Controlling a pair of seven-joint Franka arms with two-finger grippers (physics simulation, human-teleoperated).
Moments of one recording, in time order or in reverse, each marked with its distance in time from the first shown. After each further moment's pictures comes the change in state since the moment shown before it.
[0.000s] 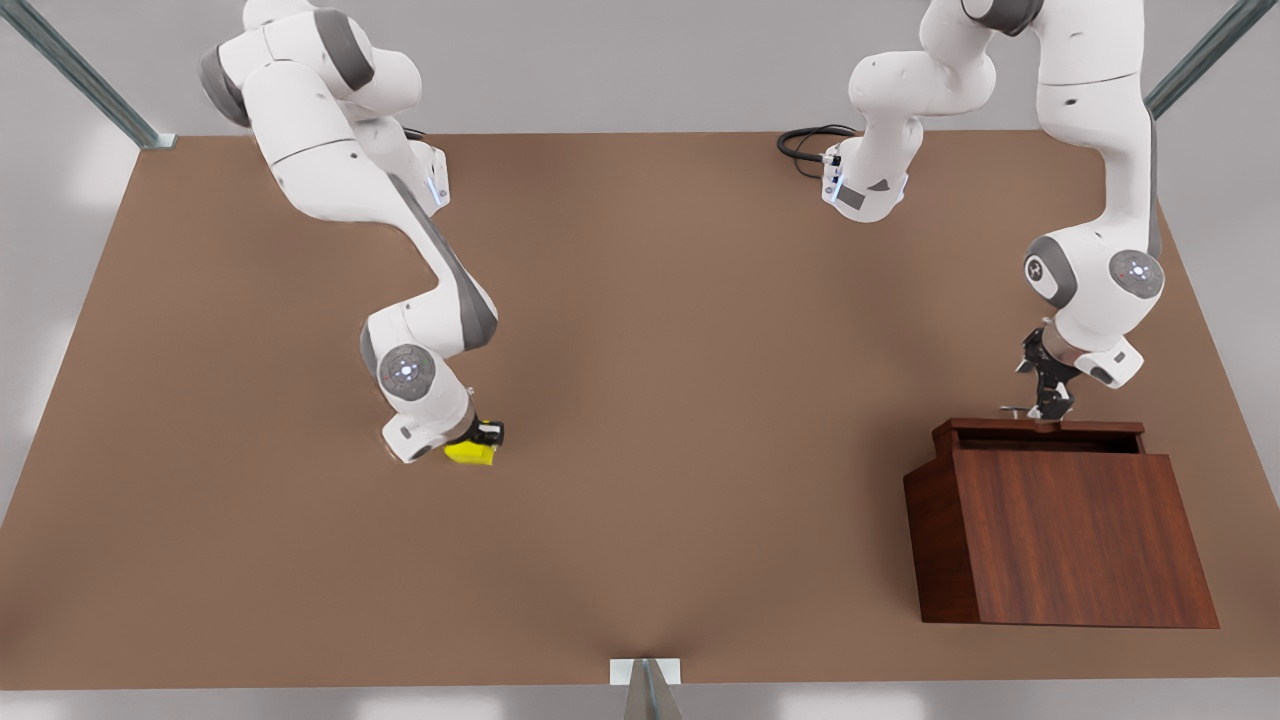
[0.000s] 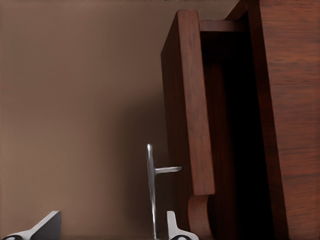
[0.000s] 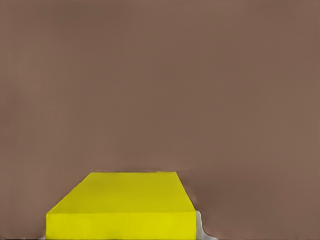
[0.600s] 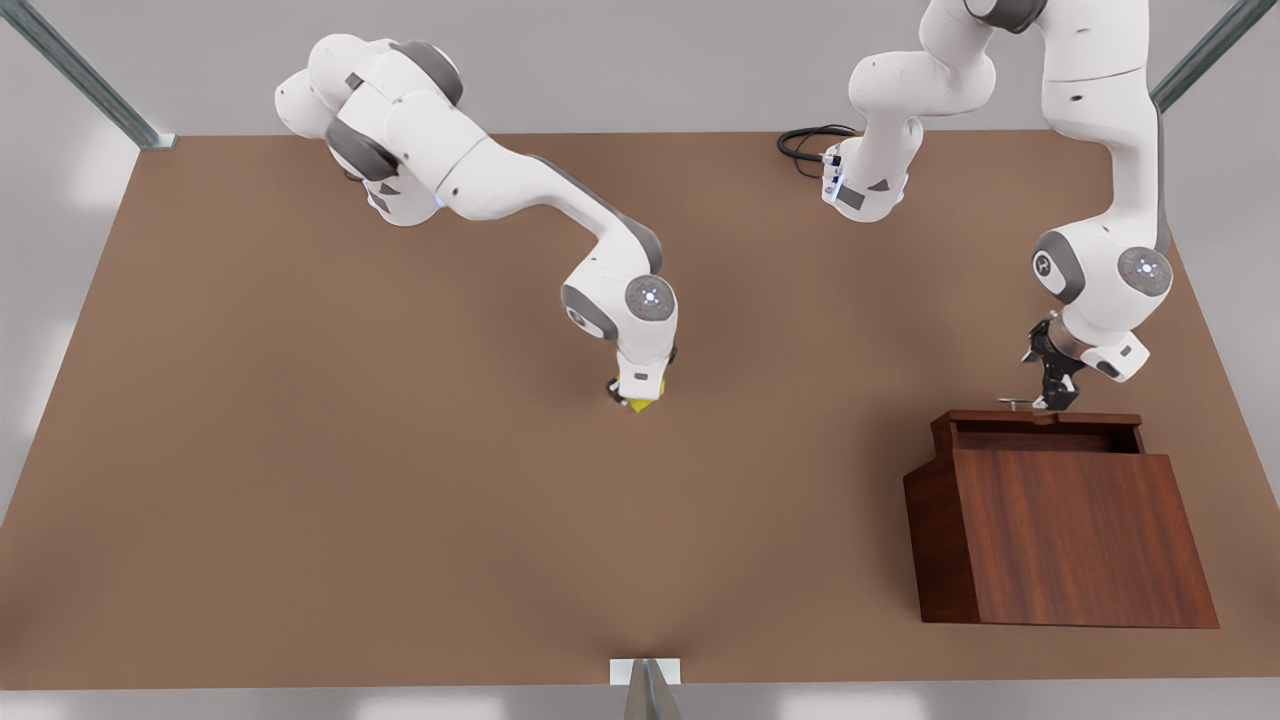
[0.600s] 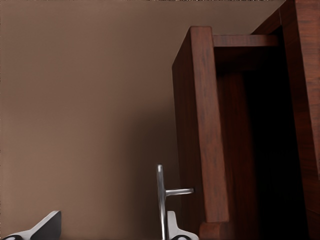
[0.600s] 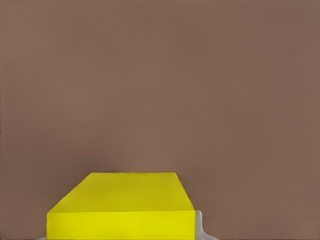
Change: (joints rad) left arm 0.000 -0.015 0.035 -0.014 0.032 -0.050 0.001; right arm 0.319 0.272 0.133 0.305 -0.194 -0.075 -0.231
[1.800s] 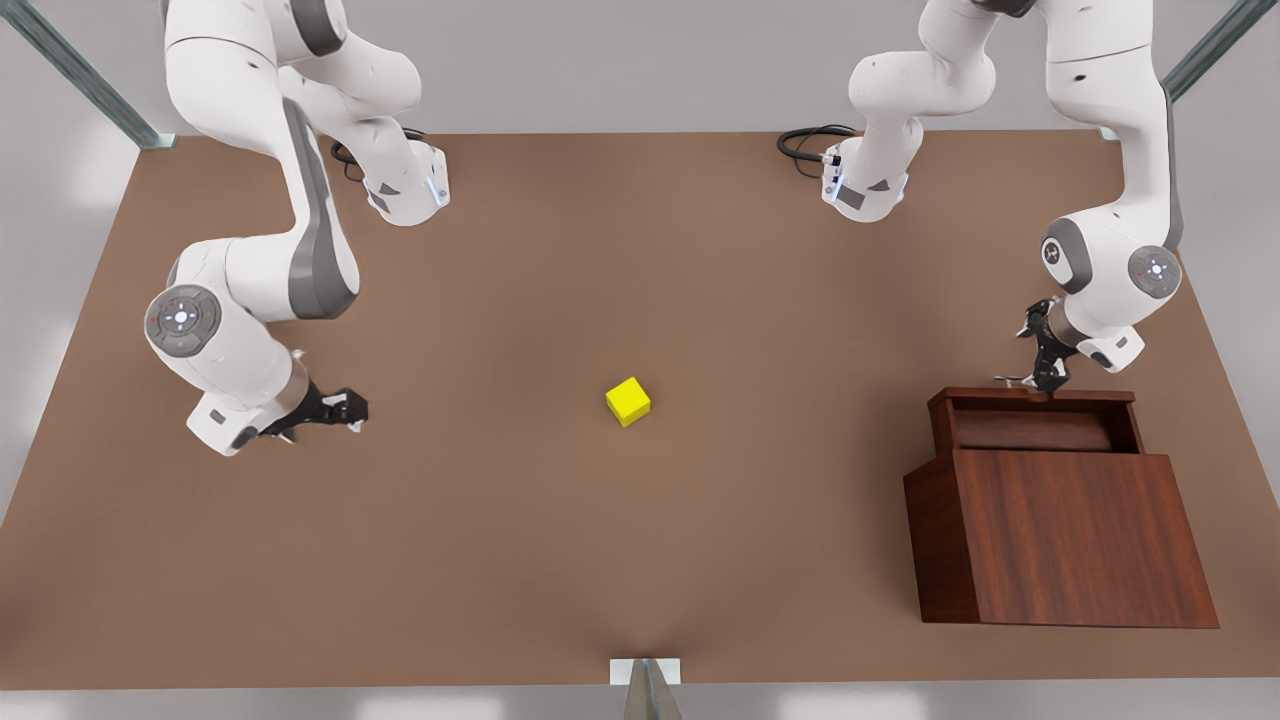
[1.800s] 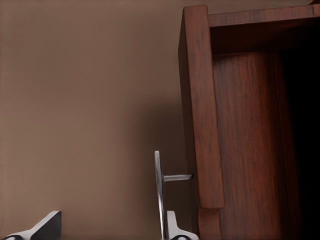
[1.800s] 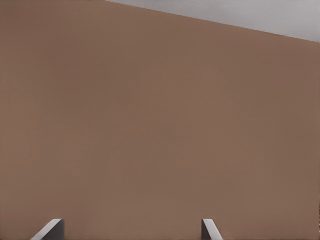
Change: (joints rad) left arm -0.002 -0.057 0.001 0.002 0.039 -0.209 -0.008; right arm -0.435 -0.510 -0.367 -0.157 0.280 -0.272 -0.321
